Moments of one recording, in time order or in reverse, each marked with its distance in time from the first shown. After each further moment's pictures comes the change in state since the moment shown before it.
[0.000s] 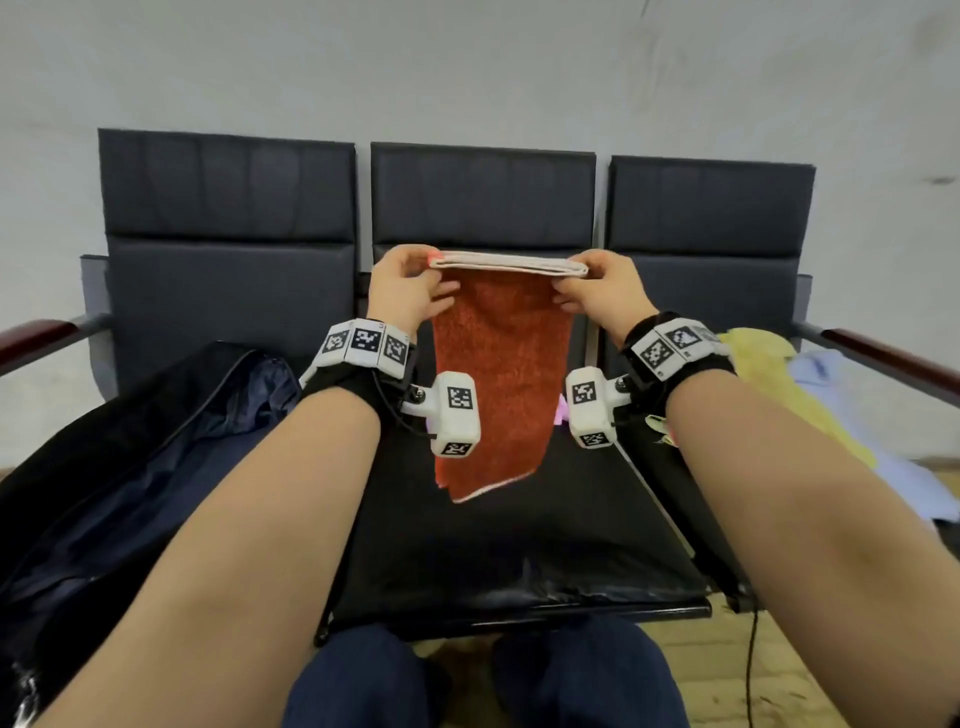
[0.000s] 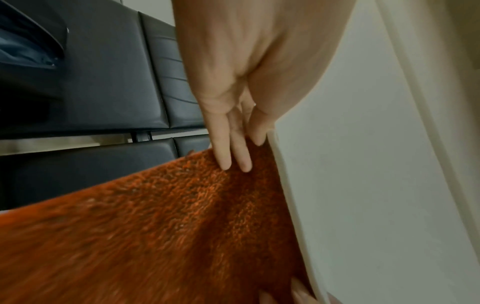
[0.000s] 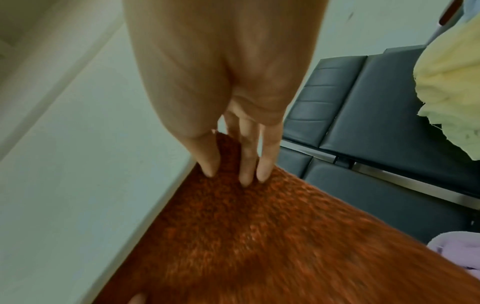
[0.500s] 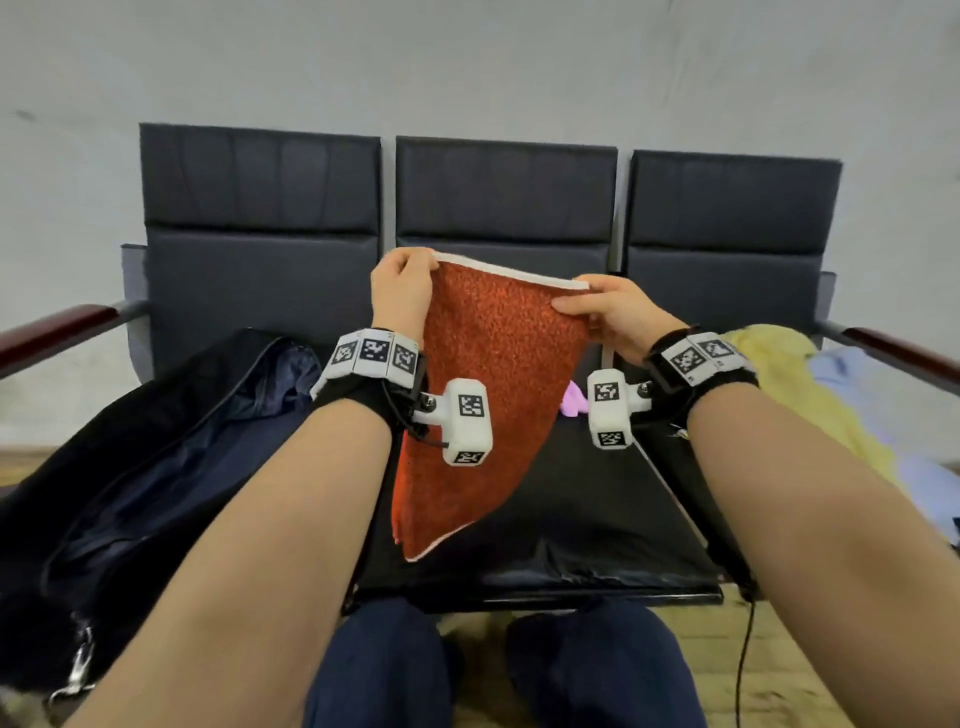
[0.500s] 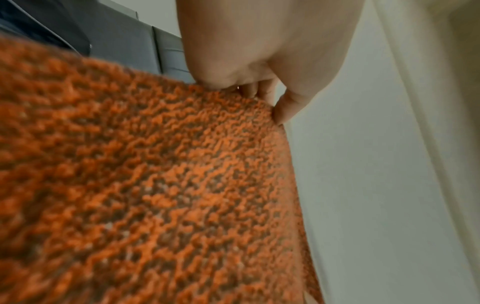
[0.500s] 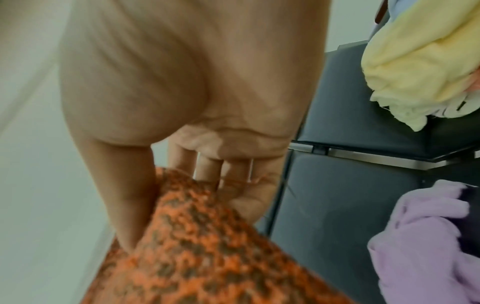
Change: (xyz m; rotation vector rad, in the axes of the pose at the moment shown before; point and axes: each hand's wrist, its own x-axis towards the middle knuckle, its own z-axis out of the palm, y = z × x) left_hand -0.020 0.008 -0.023 0.056 0.222 0.012; right_hand -0.037 -0.003 0.004 0.245 -0.340 0.112
